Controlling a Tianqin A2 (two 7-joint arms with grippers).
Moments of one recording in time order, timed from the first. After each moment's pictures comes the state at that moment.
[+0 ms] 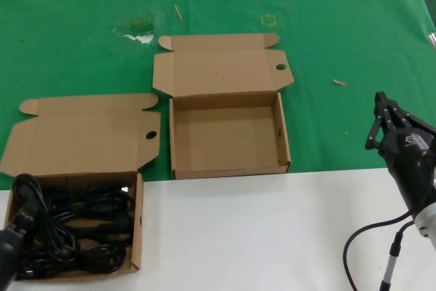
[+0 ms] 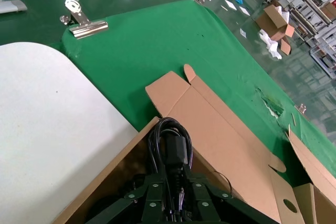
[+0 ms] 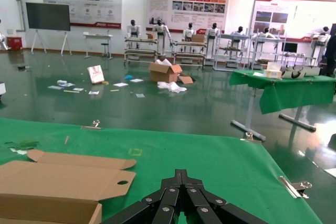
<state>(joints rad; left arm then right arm) -0.10 0.08 0.84 -1.57 -0.89 0.79 -1.19 0.00 0.30 -1.60 1.60 1.80 0.00 0.00</state>
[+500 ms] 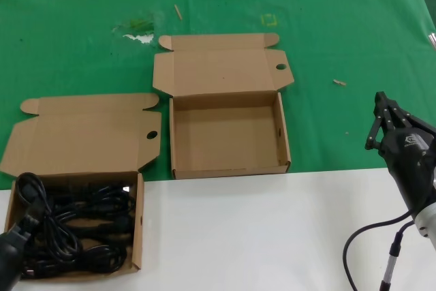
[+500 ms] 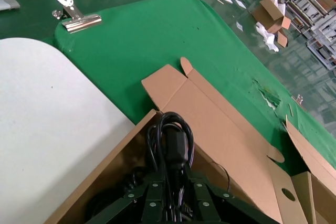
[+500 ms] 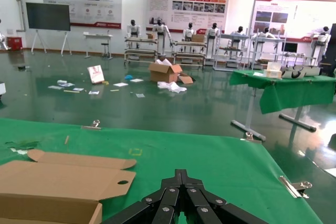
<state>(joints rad) -0.08 0.07 0.86 -1.57 -0.91 0.79 -1.18 0.00 0.30 -1.60 1.60 1.80 0.00 0.00</state>
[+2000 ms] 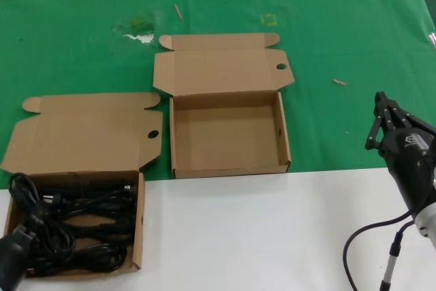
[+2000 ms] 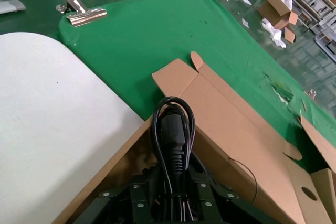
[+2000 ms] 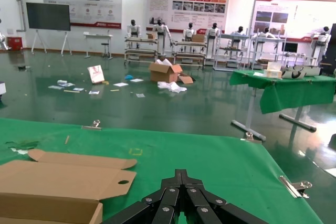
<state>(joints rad) -0.12 0.07 0.88 -1.49 -0.89 0.73 -1.13 0.00 0.30 -1.60 1.60 1.80 0.00 0.00</state>
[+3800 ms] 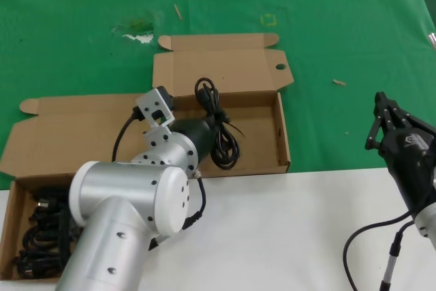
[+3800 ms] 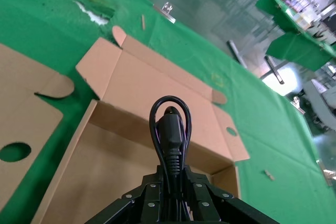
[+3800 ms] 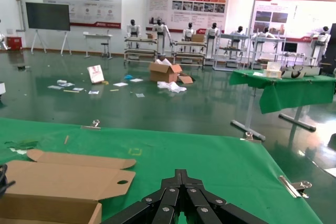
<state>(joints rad) -0.54 0.07 1.79 -1.25 -0.17 0.62 -2.07 0.00 0.30 -1.60 1.60 1.80 0.00 0.00</state>
